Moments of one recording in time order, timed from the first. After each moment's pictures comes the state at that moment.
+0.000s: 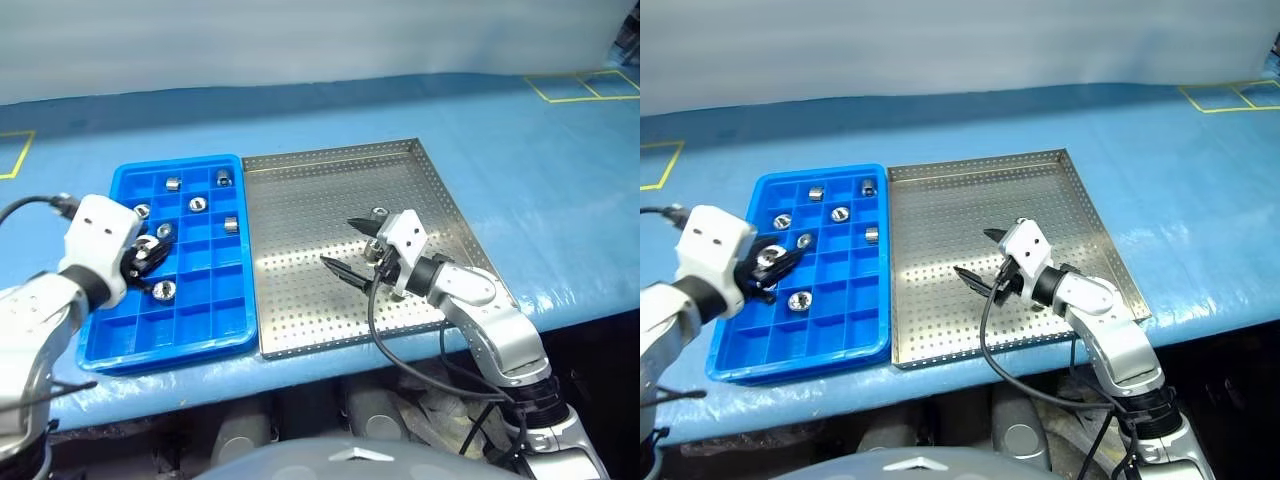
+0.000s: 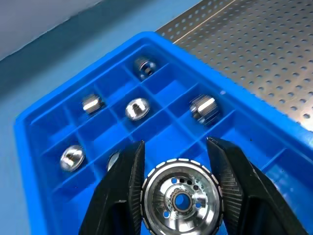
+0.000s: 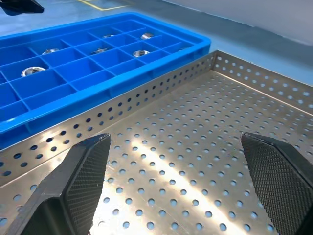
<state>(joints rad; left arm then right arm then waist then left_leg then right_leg) 0.10 0.70 0.52 -0.93 -0.33 1.26 -0.48 -0.19 -0.43 0.18 -0.36 0.28 0.44 0.67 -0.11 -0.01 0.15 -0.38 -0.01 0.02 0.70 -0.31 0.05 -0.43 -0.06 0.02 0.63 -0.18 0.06</state>
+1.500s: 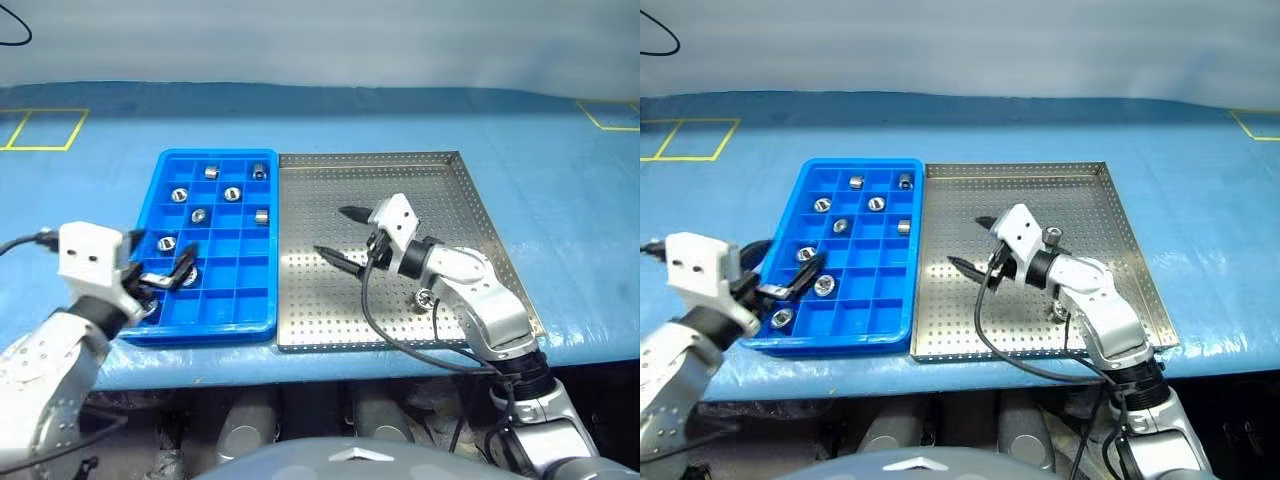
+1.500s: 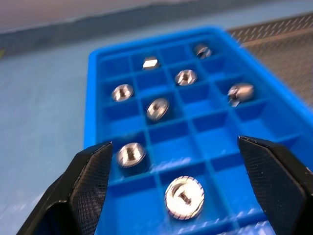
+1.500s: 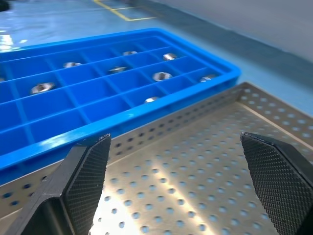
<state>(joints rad) 0.12 0.39 0.44 -0.97 -0.48 0.99 -0.40 -0.30 -0.39 0.15 -0.27 0.25 0.44 0.61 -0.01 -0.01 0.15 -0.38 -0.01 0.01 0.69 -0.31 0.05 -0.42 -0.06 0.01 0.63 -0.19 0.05</state>
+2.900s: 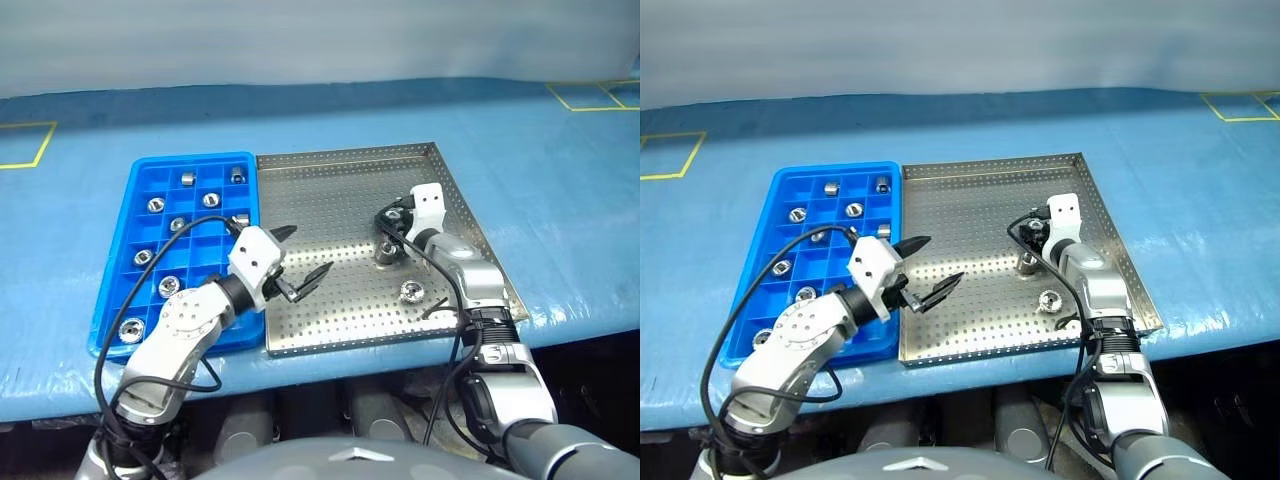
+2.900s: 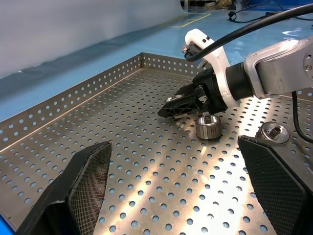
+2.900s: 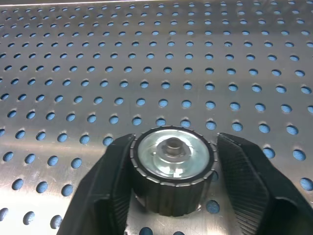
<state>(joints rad) -0.03 0.39 -0.19 -0.61 -0.25 0.55 -0.48 -0.49 -0.25 -0.08 0.33 0.18 0.52 0.29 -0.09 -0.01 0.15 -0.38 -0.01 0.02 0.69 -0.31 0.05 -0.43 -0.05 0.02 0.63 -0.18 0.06</state>
